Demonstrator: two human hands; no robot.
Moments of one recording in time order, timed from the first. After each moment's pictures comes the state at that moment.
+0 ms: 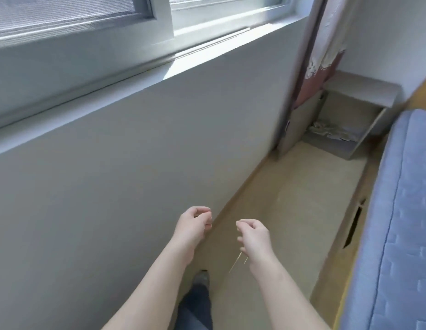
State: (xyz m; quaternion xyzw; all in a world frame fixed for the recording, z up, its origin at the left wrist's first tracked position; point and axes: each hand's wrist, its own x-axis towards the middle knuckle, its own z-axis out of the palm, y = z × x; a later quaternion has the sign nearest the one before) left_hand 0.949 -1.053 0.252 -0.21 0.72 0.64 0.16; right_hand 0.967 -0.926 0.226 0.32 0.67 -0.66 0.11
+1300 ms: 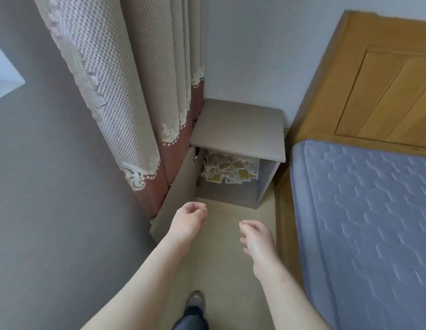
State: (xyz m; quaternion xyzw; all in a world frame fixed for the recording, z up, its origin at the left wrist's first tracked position) left_hand 0.163 -0.372 0.211 -0.01 0.76 0.57 0.32; right_hand 0.266 -0.265 0.204 0.48 0.58 -0.66 -0.08
